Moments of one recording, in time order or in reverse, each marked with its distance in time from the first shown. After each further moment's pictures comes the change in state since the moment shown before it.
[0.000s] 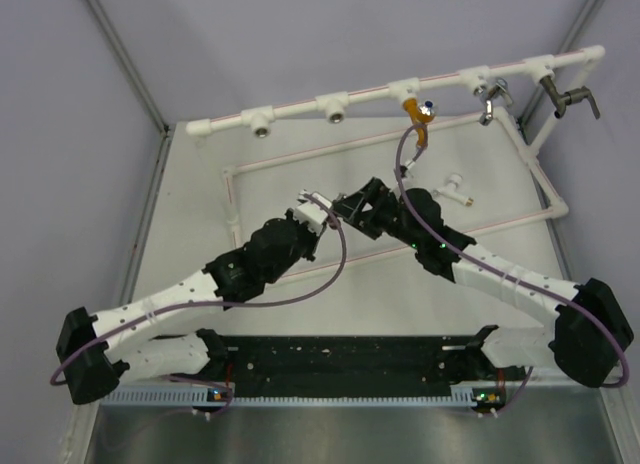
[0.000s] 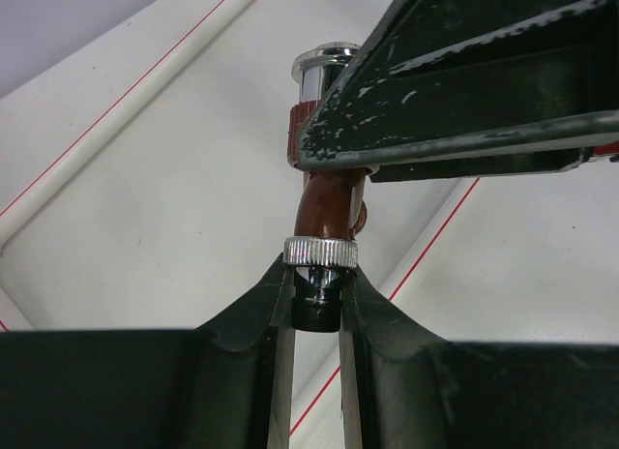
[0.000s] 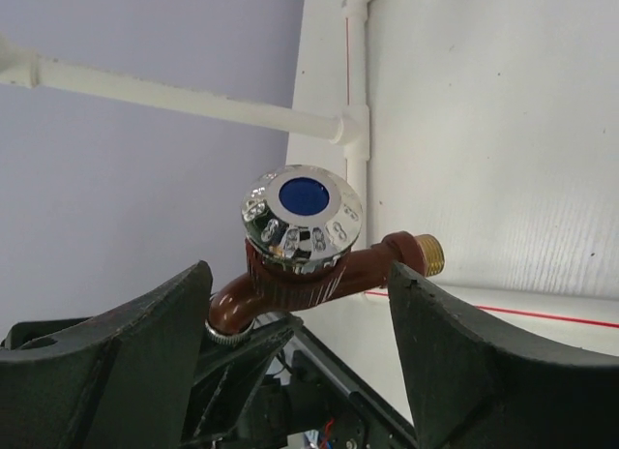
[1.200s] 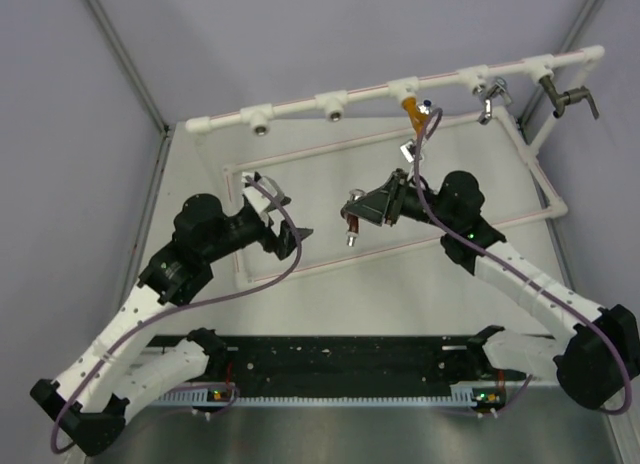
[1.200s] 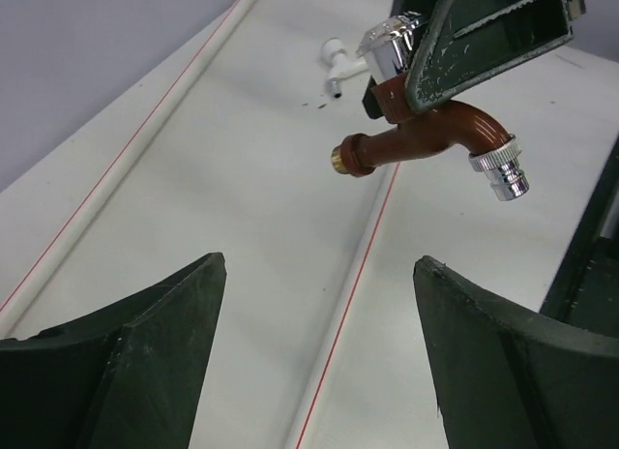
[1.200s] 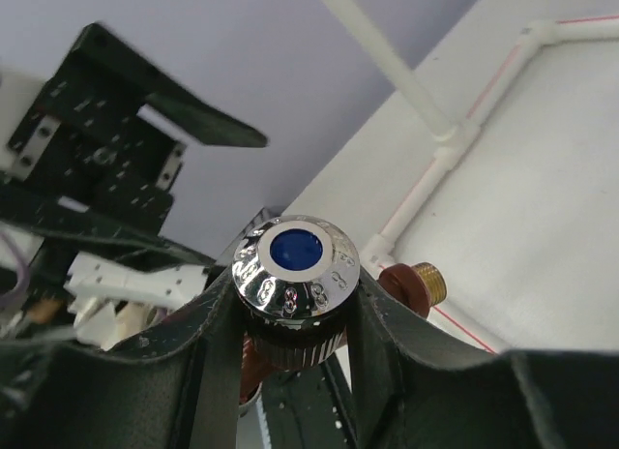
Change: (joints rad) left arm 0.329 -0.233 0.137 -0.236 0.616 0.109; right arm -0.198 -0.096 0.014 0.113 -0.483 -0.330
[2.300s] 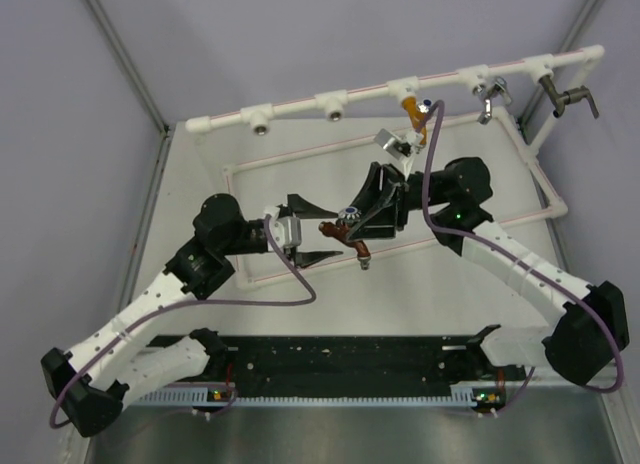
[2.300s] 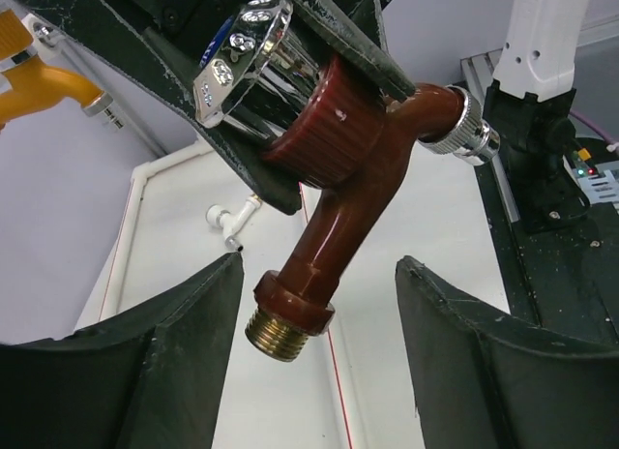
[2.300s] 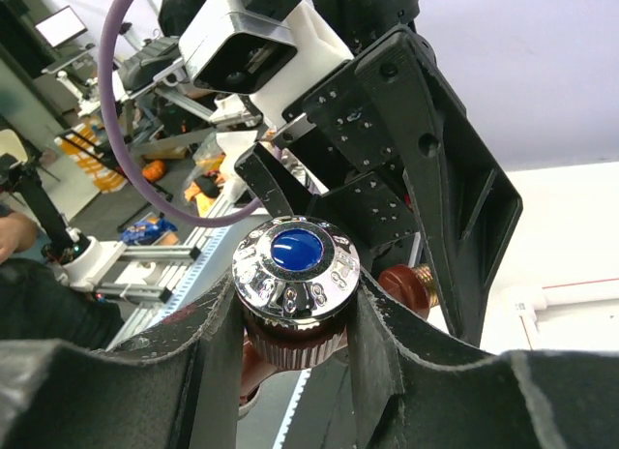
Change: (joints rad) left arm -0.076 0.100 -0.045 0.345 0.525 0.233; right arm 0.058 0.133 0.217 0.462 -0.703 0.123
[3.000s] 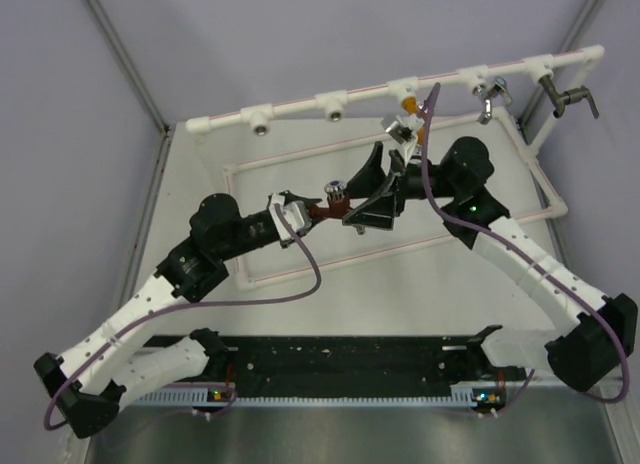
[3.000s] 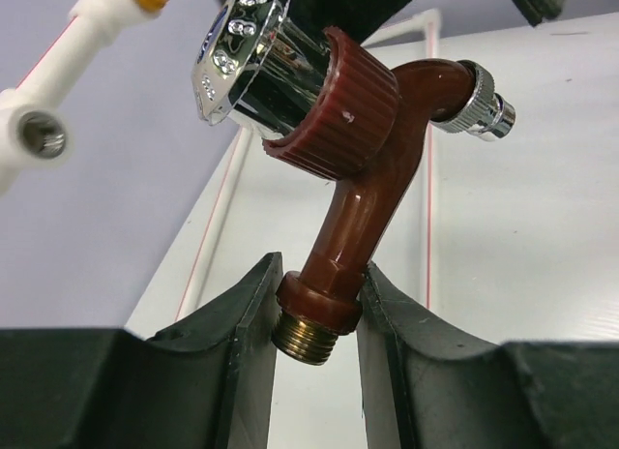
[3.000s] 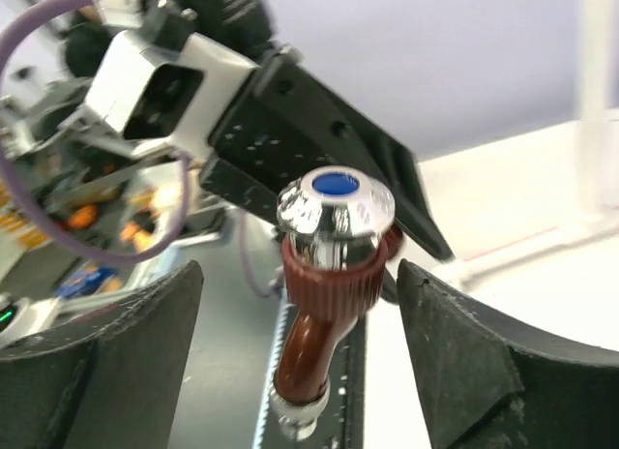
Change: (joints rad) left arm -0.034 -0.008 0.059 -0.146 -0.355 0.104; right arm -0.036 -0.008 0.099 -0.382 0.108 -0.226
